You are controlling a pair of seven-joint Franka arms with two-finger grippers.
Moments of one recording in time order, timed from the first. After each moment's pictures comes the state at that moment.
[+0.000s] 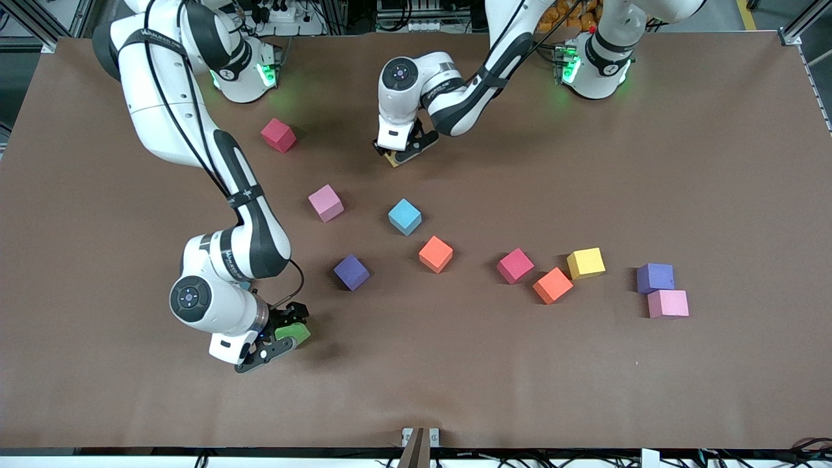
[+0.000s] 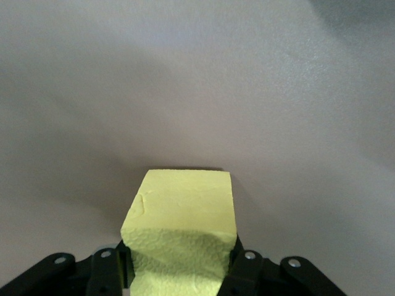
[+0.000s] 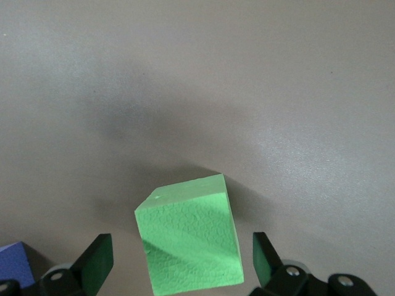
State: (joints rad) left arm -0.79 0.58 -0.36 -1.90 0.04 2.45 -1.63; right arm 0.29 0.94 -0.06 -1.16 0.18 2.15 -0.29
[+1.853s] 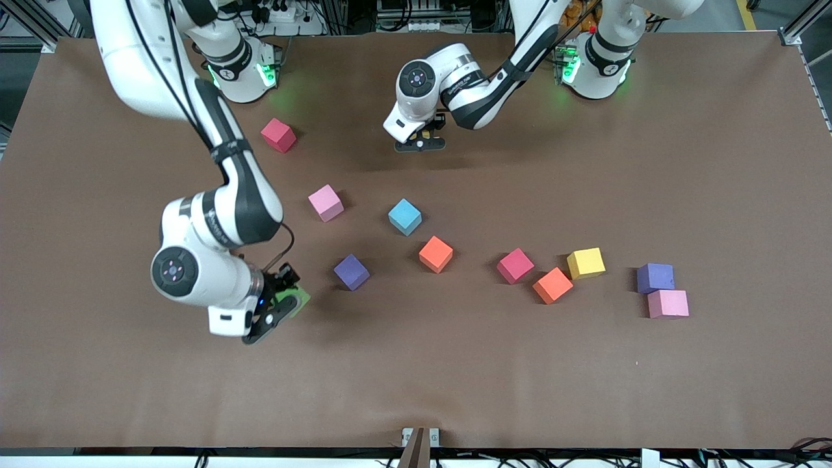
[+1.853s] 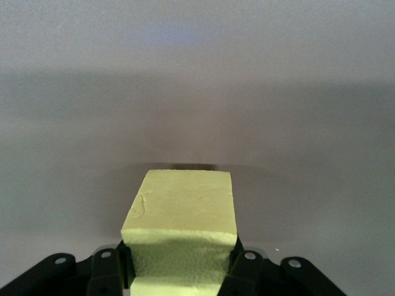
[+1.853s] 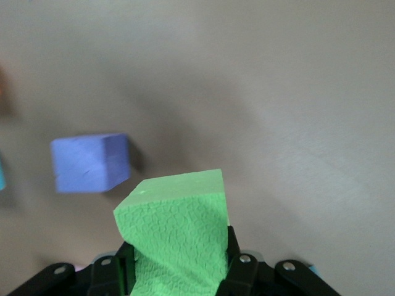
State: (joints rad) left arm -0.63 0.50 -0.50 -2.03 -0.08 2.37 -1.09; right arm 0.35 0.65 -0.06 -1.39 0.18 1.94 -0.51
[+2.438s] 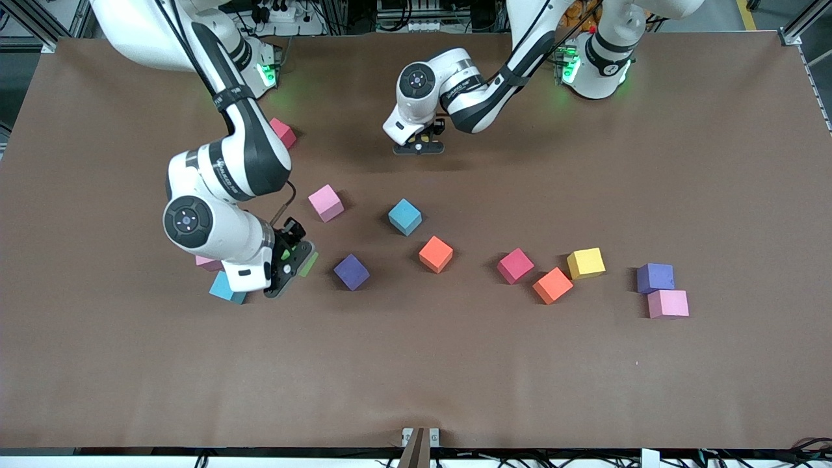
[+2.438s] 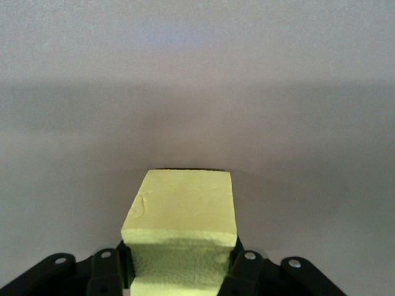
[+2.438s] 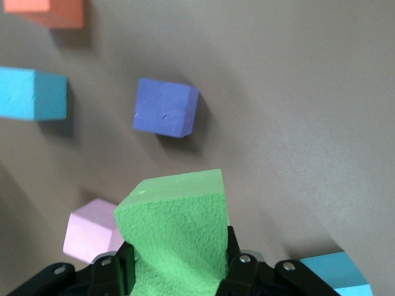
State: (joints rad) left arm -0.63 0.53 -0.50 -2.04 -0.02 2.40 -1.09; right arm 0.39 0.46 -0.06 -1.61 0.17 1.94 -0.73
